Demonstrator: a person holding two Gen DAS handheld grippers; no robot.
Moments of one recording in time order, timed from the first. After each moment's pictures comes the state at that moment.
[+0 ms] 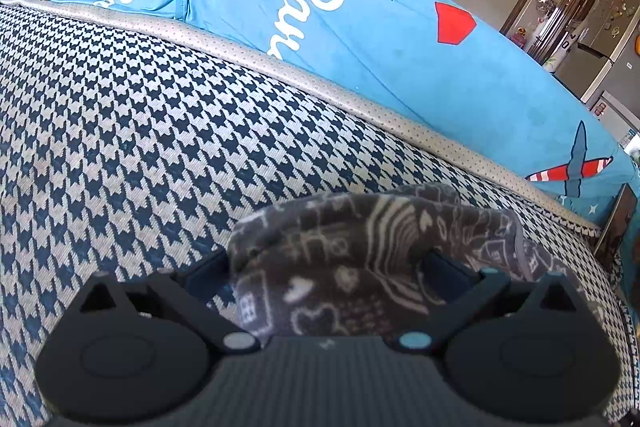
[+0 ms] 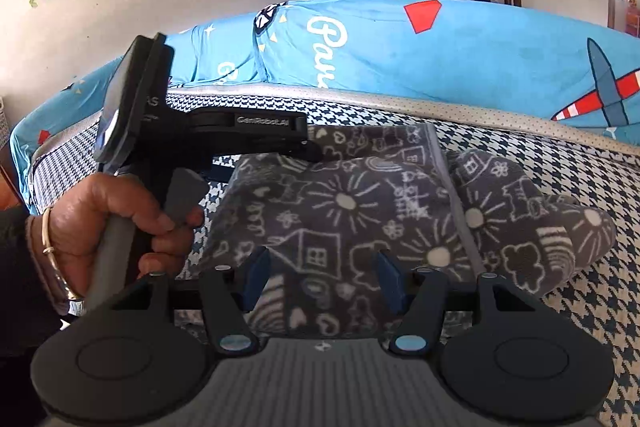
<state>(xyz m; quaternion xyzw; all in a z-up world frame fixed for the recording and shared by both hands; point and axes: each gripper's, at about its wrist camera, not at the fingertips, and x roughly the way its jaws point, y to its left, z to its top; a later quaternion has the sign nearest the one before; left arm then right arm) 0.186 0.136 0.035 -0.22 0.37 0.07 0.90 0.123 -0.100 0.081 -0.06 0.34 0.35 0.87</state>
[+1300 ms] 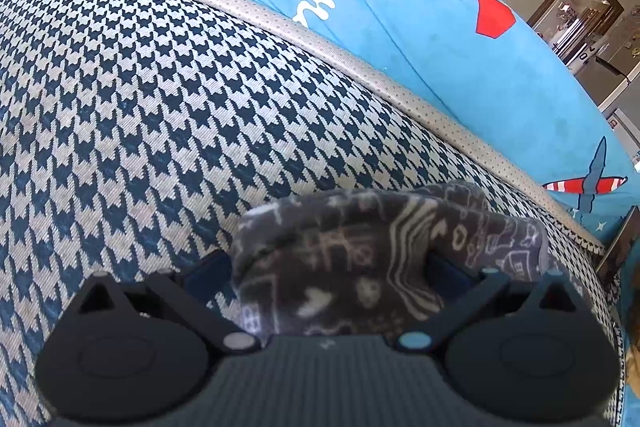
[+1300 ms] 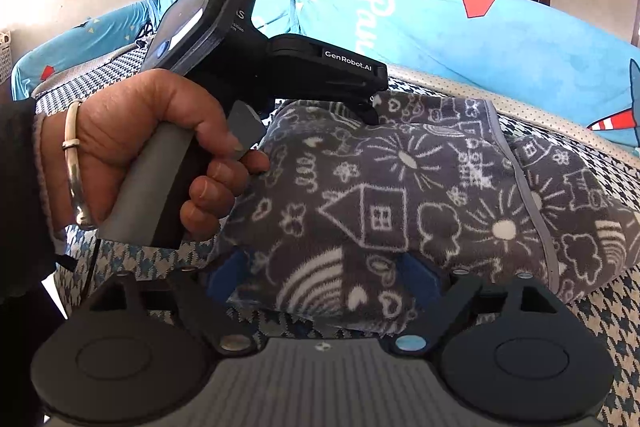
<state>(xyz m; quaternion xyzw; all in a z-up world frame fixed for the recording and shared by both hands) 0.206 0.157 0.007 -0.28 0.39 0.07 0.87 0.105 -0.065 0.048 -0.14 0.34 0.36 0.86</state>
